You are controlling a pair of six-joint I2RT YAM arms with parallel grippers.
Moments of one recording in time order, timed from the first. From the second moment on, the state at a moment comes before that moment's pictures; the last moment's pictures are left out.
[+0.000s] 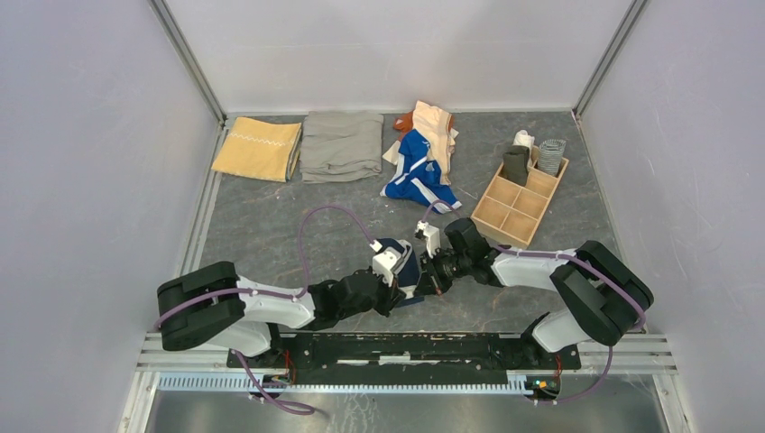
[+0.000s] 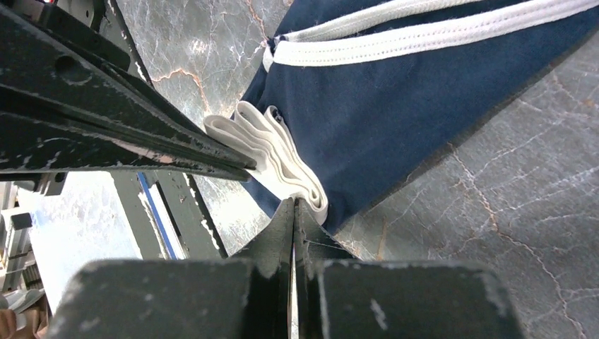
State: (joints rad) left arm -1.20 1.37 0.33 0.54 -0.18 -0.47; right arm 0.68 1.47 0.49 0.12 -0.65 0.21
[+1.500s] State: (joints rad) left arm -1.19 1.41 0.30 0.60 -0.34 -0.56; right arm 0.81 1.20 0.43 0.10 -0.36 0.18
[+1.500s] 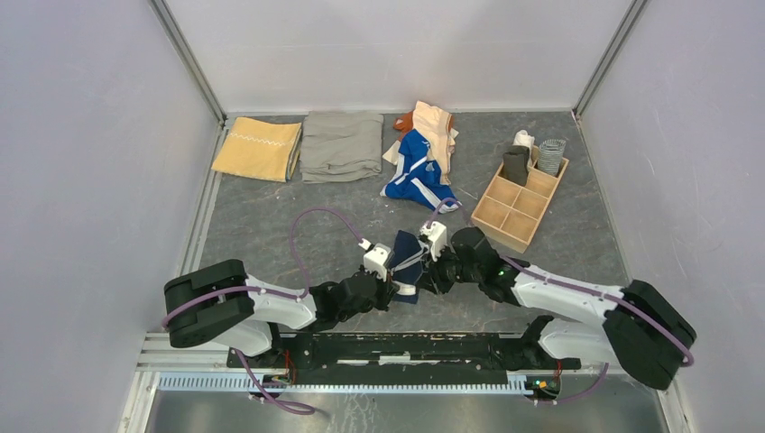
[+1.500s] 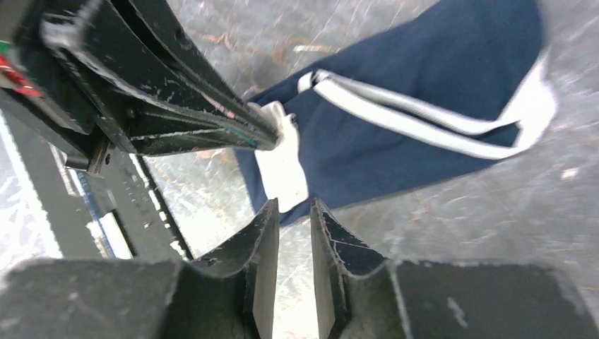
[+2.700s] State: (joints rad) left arm -1.13 1.45 0.30 0.65 -0.23 -0.59; right arm 1.38 1.24 0.32 0.21 0.22 -0.99
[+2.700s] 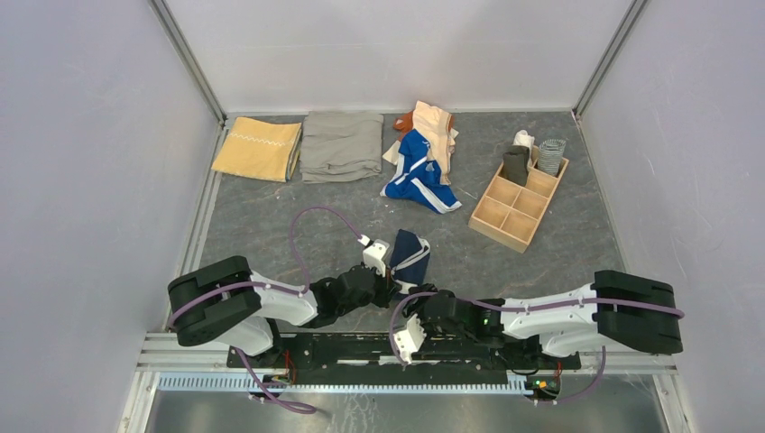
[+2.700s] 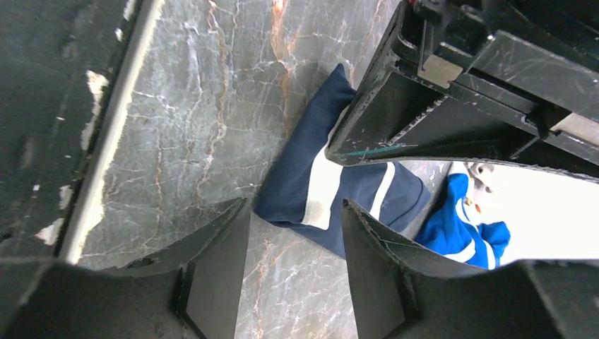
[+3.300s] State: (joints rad) left arm -1.11 1.46 0.29 0.68 -0.18 -0.59; right arm 1.38 1.36 0.32 0.34 0.31 -1.04
